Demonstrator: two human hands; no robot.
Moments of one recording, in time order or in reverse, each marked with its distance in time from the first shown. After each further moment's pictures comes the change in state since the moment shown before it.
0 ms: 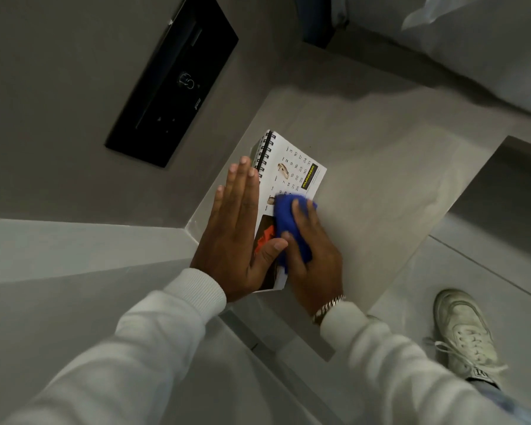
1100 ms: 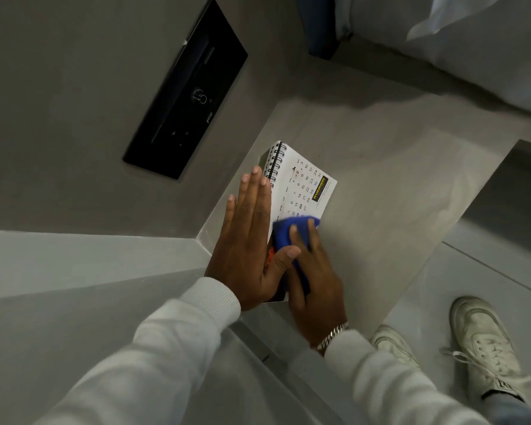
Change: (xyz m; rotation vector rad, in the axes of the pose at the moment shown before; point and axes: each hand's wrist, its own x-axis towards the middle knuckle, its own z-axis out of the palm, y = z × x) left_hand 0.002 -0.004 0.004 -0.018 0.038 0.024; right_hand -0.024 0.003 0.015 -0.165 -0.009 -0.165
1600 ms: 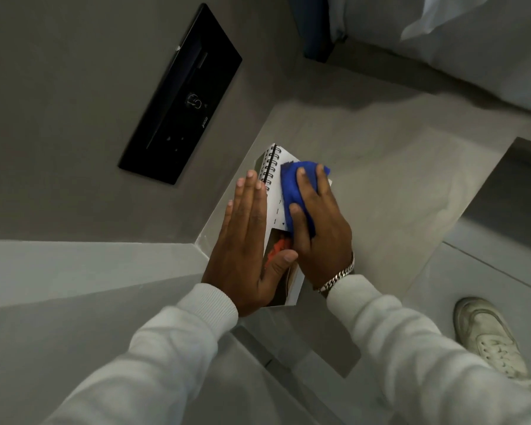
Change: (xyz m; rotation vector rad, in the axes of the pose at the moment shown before) left_hand -0.002 -0.001 0.000 -0.039 -0.016 -0.010; right_hand 0.080 0.001 -0.016 -0.056 0.127 -0.048
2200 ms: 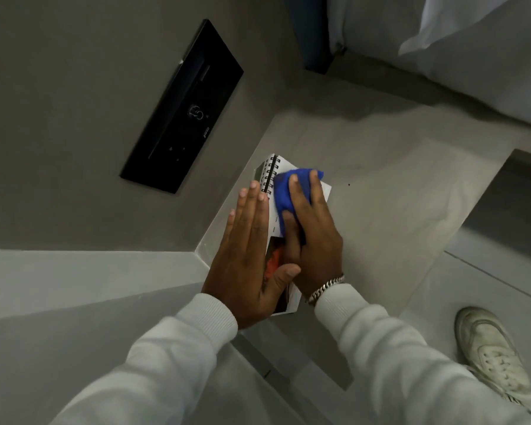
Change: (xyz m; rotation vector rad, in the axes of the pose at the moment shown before) left_hand 0.000 0.002 -0.004 -0.006 -0.002 0.038; right_hand 0.002 -0.010 0.011 0.008 0.032 -0.007
